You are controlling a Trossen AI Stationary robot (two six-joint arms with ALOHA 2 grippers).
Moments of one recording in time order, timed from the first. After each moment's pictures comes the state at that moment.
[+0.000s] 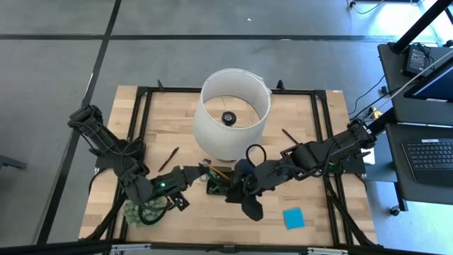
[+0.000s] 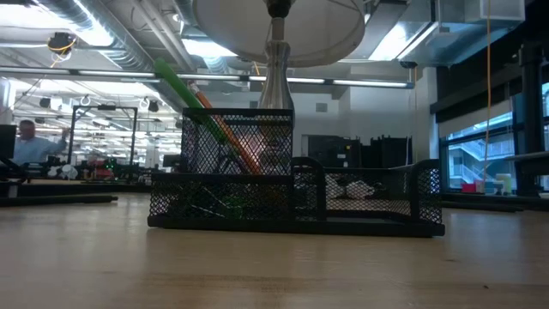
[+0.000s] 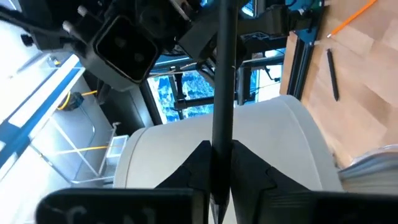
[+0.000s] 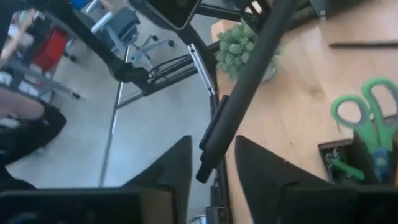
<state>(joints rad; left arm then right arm) -0.74 1.39 1.16 0.18 -1.17 1.63 0.46 1.74 1.86 -0.62 0.05 0.71</state>
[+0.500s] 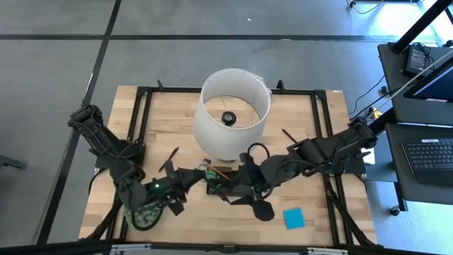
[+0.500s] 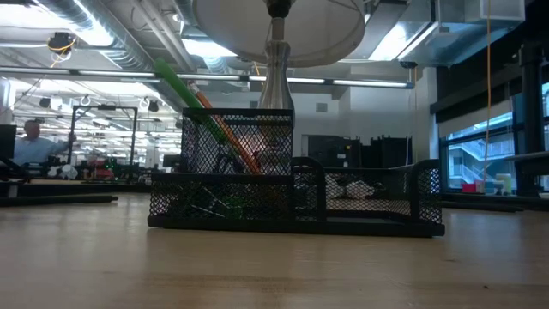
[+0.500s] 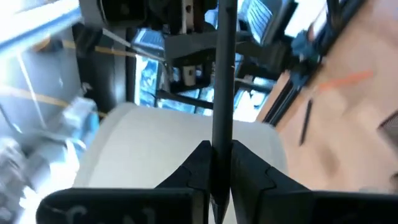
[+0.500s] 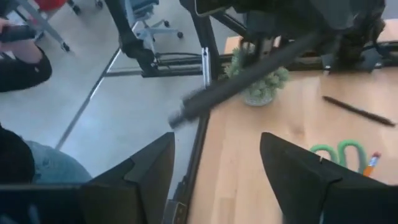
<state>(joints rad) -0.80 1.39 1.16 0.18 -1.22 1.21 0.46 1.74 1.95 -0.70 0.05 0.34</state>
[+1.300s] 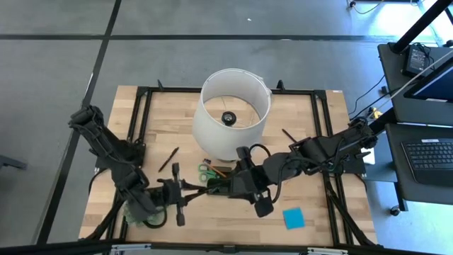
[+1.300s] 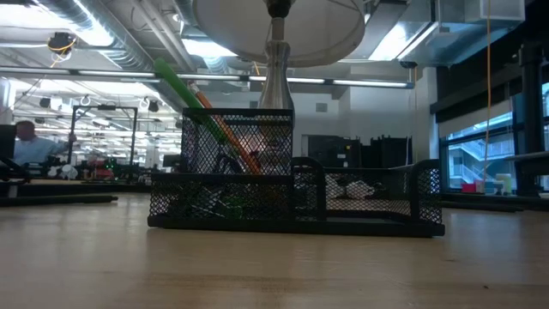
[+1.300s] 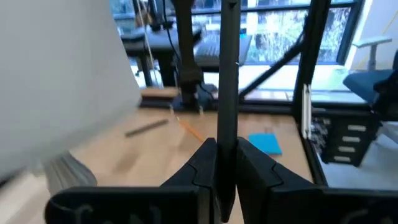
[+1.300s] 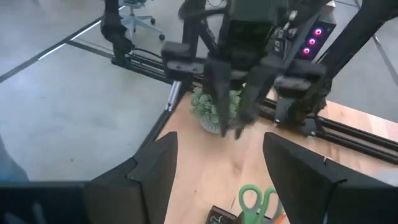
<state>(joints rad) -0.82 1.41 1.11 -0.03 -1.02 -0.29 0.46 1.74 1.97 -0.68 0.16 -0.07</state>
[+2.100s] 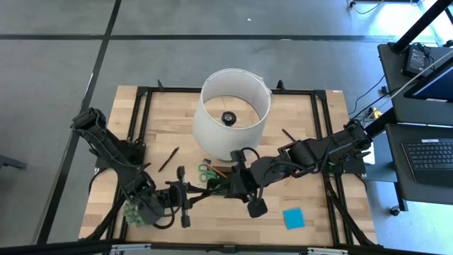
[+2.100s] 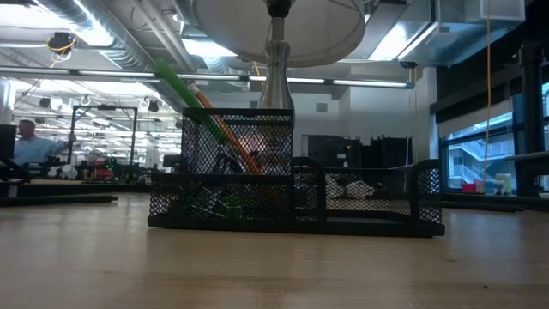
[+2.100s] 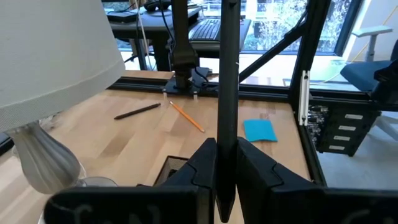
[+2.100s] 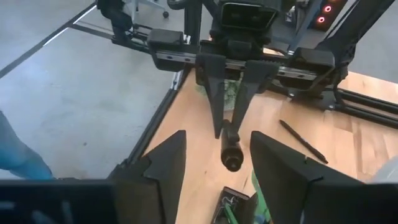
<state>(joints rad) -0.80 1.47 1.11 -0.05 -0.98 -0.37 0.43 1.79 1.97 -0.71 0.10 0.00</state>
